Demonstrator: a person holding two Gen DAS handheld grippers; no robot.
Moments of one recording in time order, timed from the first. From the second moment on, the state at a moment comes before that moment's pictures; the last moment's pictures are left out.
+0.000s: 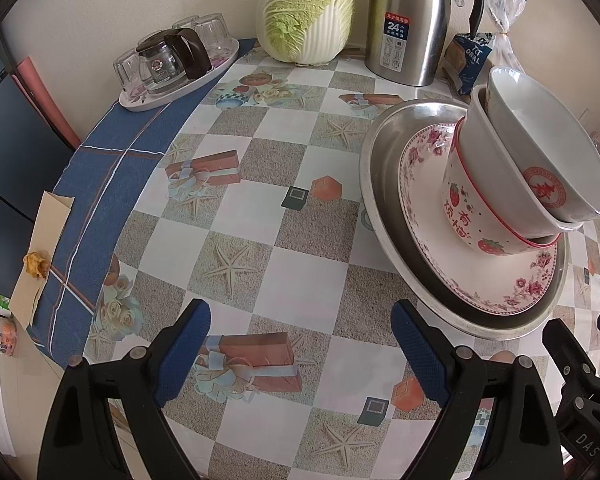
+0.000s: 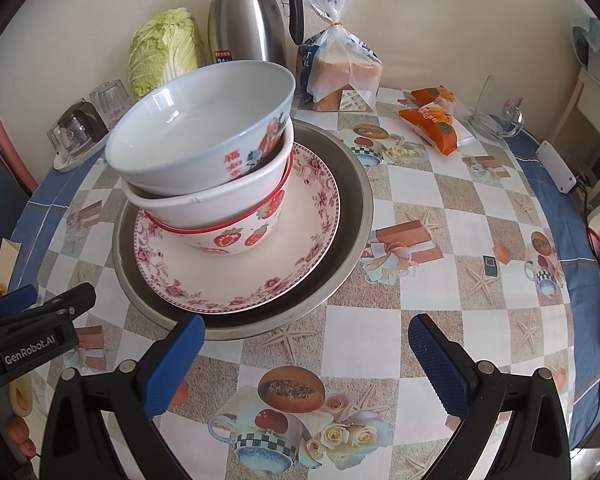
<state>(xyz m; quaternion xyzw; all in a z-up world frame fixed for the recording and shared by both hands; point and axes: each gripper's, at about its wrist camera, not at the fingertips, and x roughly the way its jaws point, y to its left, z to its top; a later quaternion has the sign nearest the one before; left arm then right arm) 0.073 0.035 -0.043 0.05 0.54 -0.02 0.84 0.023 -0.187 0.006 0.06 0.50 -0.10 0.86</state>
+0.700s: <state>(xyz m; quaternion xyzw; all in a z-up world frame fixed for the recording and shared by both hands) 0.075 0.034 -0.043 0.05 0.54 -0.02 0.84 0.023 -0.187 0.007 0.06 0.50 -0.10 0.86</state>
